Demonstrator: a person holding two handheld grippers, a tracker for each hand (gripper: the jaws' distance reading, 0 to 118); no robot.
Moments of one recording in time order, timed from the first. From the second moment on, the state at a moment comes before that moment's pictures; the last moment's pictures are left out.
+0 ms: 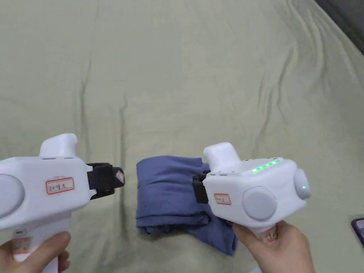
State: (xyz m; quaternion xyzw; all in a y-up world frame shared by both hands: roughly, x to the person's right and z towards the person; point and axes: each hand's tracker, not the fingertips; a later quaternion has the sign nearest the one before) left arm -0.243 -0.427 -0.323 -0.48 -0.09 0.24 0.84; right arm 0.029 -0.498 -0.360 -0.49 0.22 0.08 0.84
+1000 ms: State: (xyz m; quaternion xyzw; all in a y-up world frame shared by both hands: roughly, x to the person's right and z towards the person) left arm -0.269 -0.506 -0.353 -0.44 -0.24 0.42 0.76; right arm 0.113 -0.479 -0.352 -0.47 0.24 -0.03 0.85
